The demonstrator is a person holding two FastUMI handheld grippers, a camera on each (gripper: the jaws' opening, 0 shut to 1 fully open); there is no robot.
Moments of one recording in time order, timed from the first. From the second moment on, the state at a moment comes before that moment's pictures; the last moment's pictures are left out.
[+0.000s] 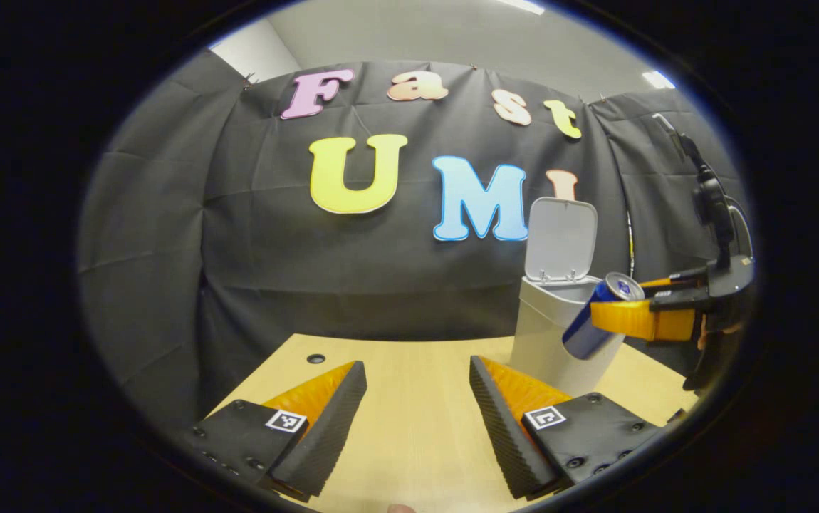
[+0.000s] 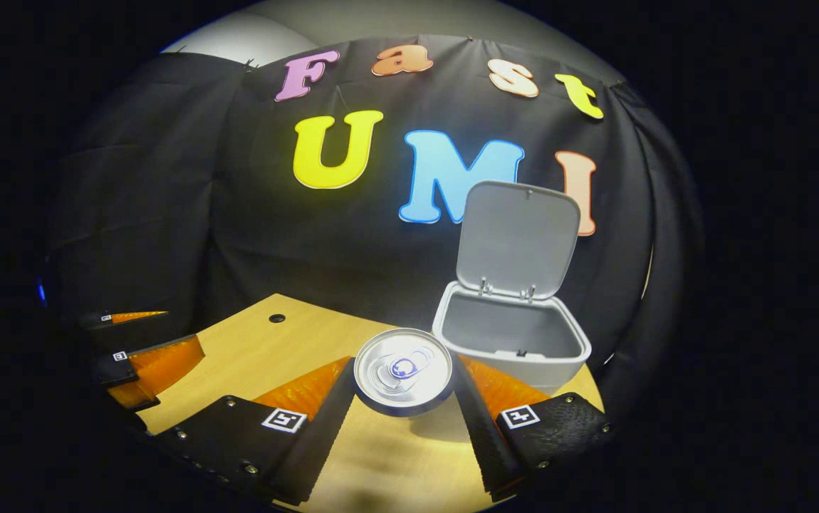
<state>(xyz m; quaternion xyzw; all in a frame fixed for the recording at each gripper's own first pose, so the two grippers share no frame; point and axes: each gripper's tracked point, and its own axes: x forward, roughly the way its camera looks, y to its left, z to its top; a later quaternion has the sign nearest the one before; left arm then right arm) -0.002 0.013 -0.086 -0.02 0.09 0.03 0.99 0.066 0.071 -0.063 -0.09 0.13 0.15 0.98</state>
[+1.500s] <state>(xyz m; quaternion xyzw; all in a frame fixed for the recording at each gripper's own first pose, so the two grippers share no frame) 0.020 0.026 -0.080 -0.03 0.09 0.08 0.99 0.209 0.000 -0.055 -0.14 0.11 0.06 0.98</state>
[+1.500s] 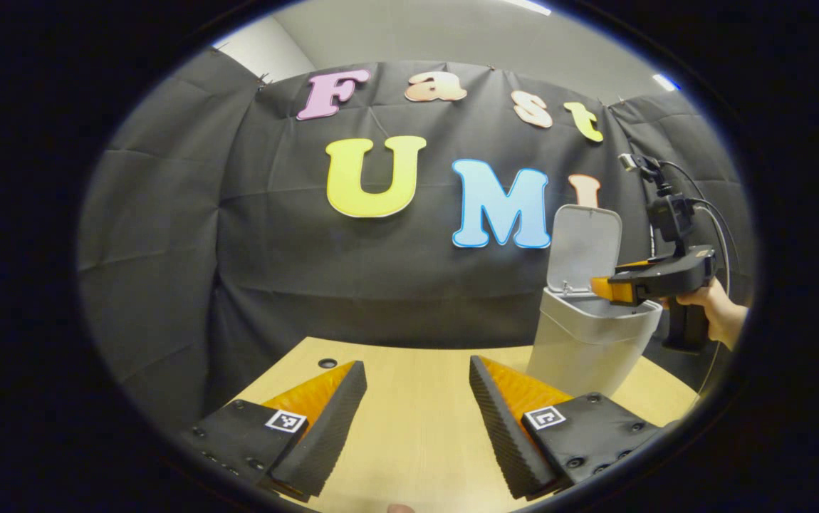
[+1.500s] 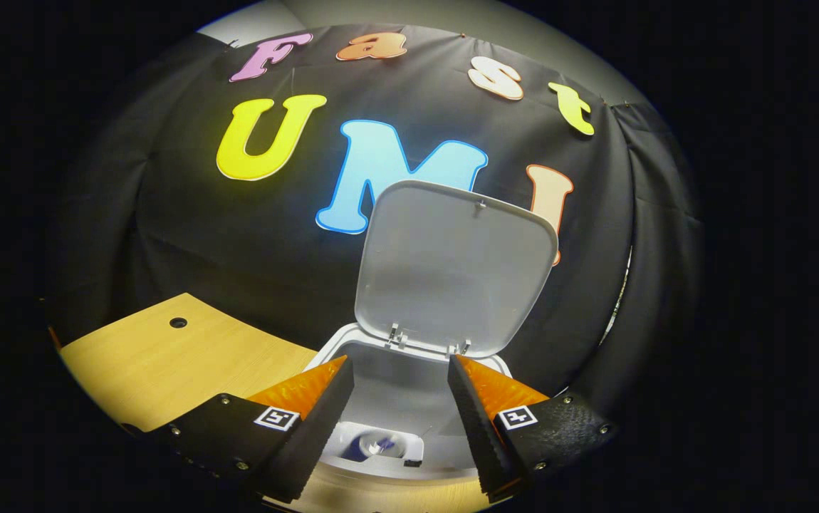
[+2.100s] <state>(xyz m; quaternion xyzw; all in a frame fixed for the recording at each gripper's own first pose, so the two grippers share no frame) 0.014 0.017 -0.072 -0.02 0.08 0.07 0.99 0.208 -0.005 -0.017 -0.13 0.07 0.05 0.99</state>
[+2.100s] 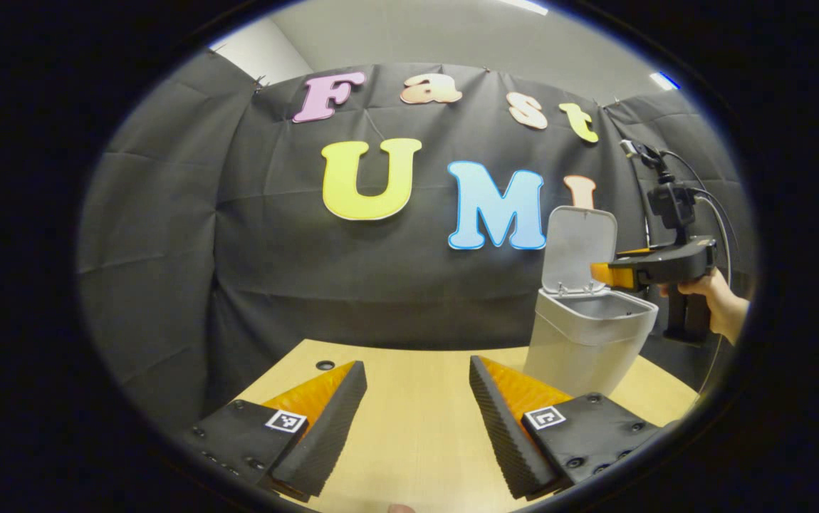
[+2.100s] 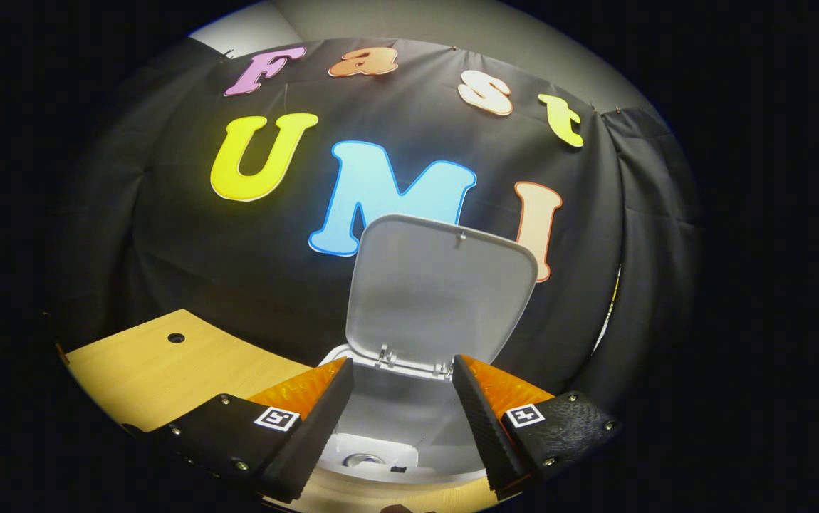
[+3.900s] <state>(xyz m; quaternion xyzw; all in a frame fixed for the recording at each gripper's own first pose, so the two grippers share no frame) 0.026 0.048 -0.089 -0.04 0.09 0.11 0.99 0.319 -0.028 0.095 -0.03 -0.01 -0.02 1.00</state>
